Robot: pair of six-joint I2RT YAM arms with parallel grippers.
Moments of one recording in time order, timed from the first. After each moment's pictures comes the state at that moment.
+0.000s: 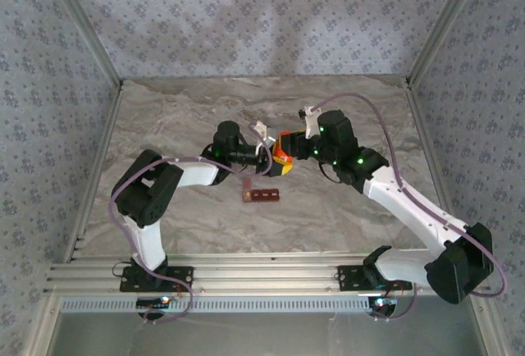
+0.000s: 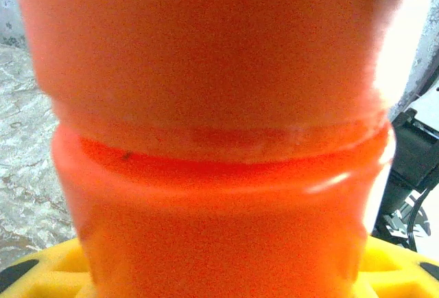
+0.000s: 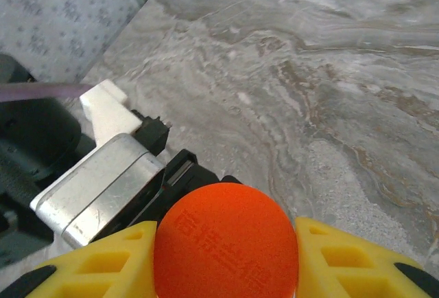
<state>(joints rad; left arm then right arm) -0.63 1.86 0.94 0.80 1.02 -0.17 0.62 1.21 1.02 -0.29 -0.09 0.35</state>
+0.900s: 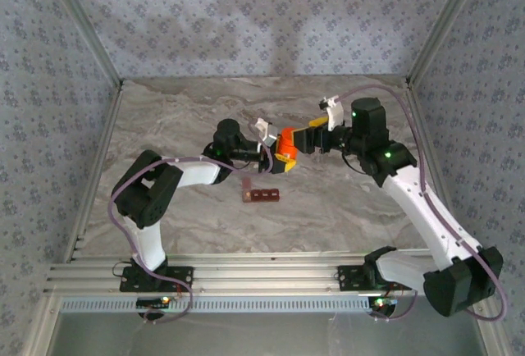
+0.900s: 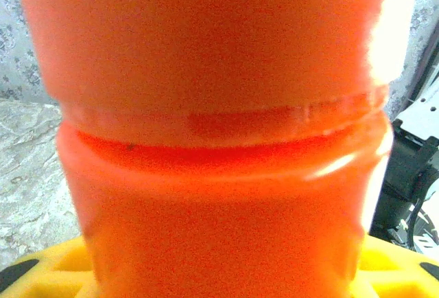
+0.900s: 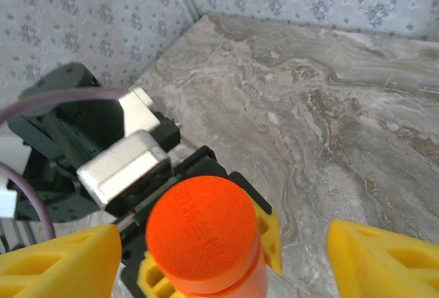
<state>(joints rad) -0.64 1.85 0.97 0.89 1.04 -0.17 0.38 1.15 1.10 -0.41 -0.51 0.13</state>
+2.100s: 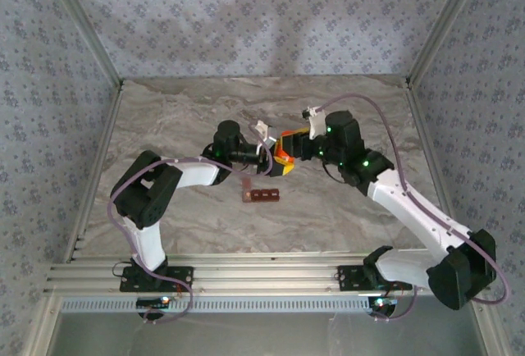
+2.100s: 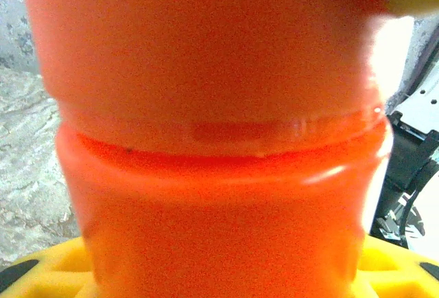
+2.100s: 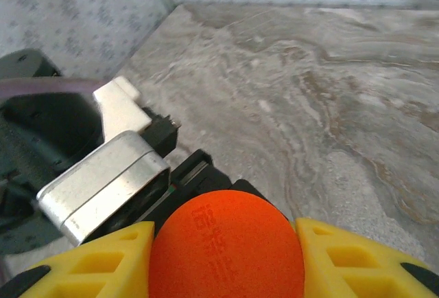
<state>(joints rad) -0.64 1.85 0.95 0.82 1.04 -0.17 0.58 1.17 0.97 -0.24 -0.18 0.33</state>
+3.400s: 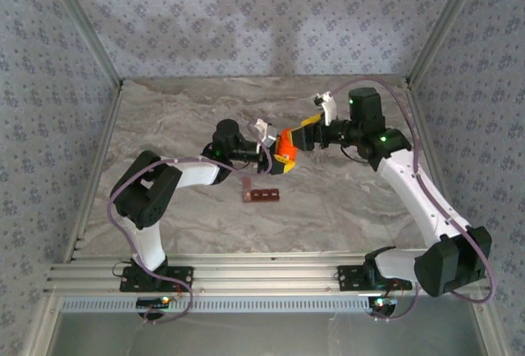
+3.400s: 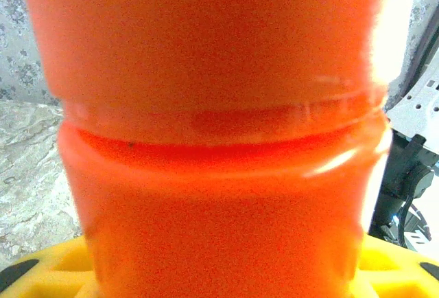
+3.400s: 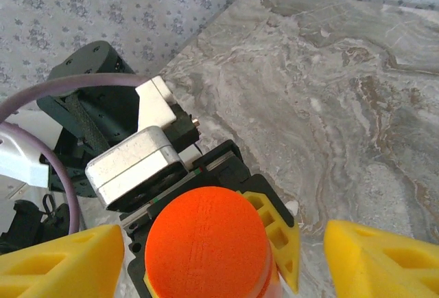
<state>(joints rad) -0.64 1.85 0.96 0.89 1.05 -0.17 0.33 1.26 1.19 -0.47 -0.71 0.05</state>
